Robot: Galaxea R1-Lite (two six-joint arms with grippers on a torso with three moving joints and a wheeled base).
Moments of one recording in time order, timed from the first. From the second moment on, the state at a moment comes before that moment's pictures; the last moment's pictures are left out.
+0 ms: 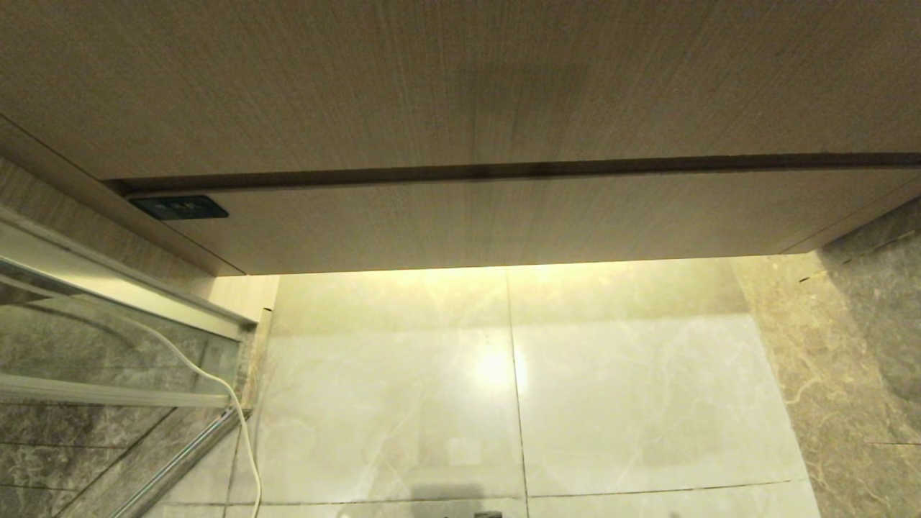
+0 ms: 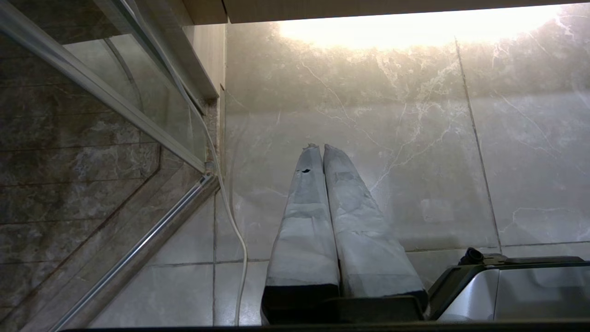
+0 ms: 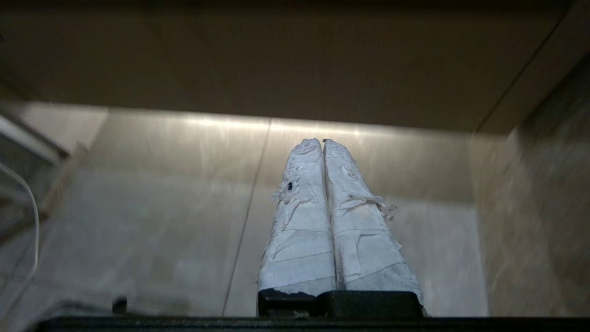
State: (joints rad) left arm 0.00 0.00 0.00 0.00 0.00 0.00; right arm 0.15 0.04 -0.41 0.05 0.07 -0.04
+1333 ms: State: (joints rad) left arm 0.00 0.00 0.00 0.00 0.00 0.00; right arm 0.17 0.93 -1.36 1.08 0.12 -0.49
